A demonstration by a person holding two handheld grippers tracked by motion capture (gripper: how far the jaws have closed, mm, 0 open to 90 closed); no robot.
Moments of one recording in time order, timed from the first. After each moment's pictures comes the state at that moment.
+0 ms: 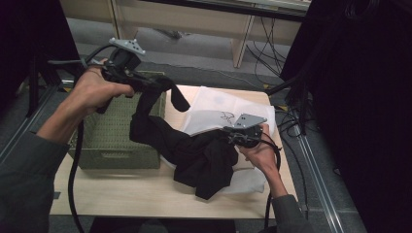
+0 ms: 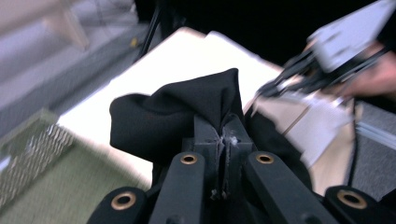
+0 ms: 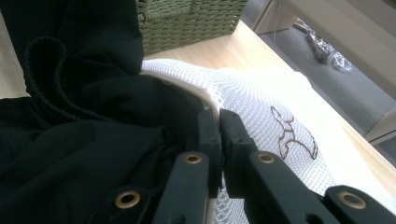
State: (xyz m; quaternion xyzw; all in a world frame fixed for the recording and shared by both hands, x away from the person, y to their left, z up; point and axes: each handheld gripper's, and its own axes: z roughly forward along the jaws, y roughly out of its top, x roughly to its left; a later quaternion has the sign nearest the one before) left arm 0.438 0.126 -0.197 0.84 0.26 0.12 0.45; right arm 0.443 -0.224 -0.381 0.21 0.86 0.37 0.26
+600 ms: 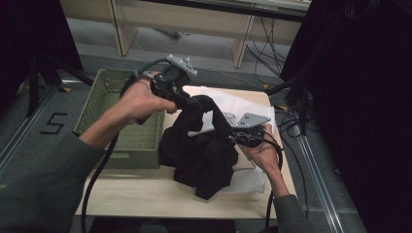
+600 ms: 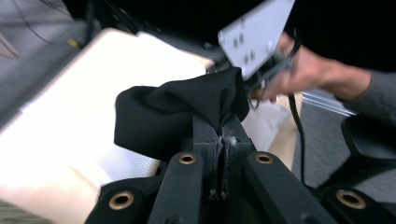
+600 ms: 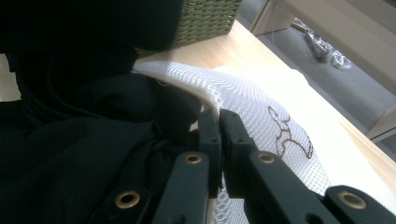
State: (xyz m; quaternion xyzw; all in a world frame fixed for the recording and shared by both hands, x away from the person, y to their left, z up) left arm 0.431 0.040 -0.232 0.89 0.20 0.05 0.42; right arm 0.446 -0.232 -0.382 0.22 0.86 0.38 0.26
